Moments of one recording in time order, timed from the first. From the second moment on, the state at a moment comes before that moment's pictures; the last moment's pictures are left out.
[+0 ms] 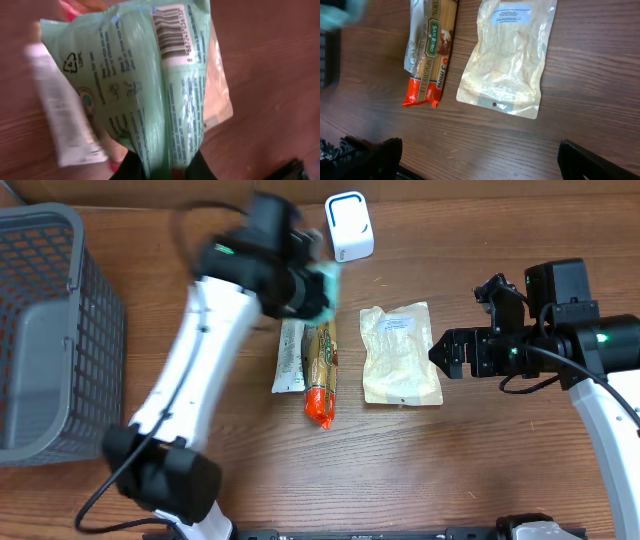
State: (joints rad) left arm -0.36 1.82 1.78 -1.14 0.31 -0.25; right arm 0.12 1.34 1.40 -1.24 -0.41 0.05
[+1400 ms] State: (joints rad) left arm -0.53 1.82 1.94 -1.25 0.01 -0.32; right arm 0.02 1.60 1.40 -1.12 -0.42 -0.02
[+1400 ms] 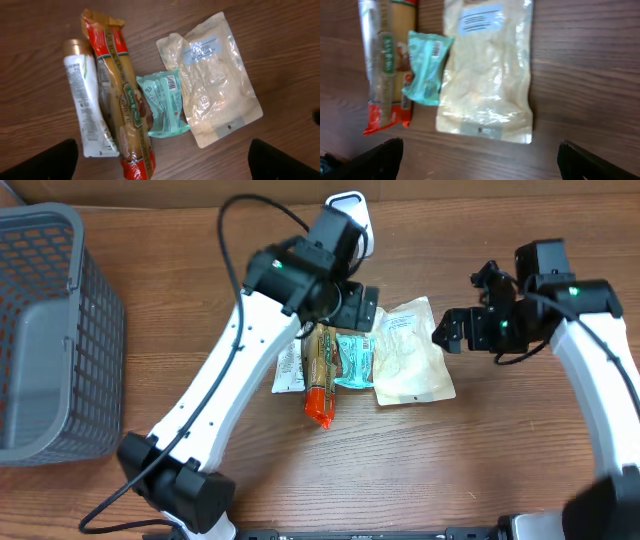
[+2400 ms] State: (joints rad) left arm 0.00 1.82 1.99 -1.33 0.07 -0.13; right arm -0.09 2.08 1.40 -0.87 -0.70 -0.24
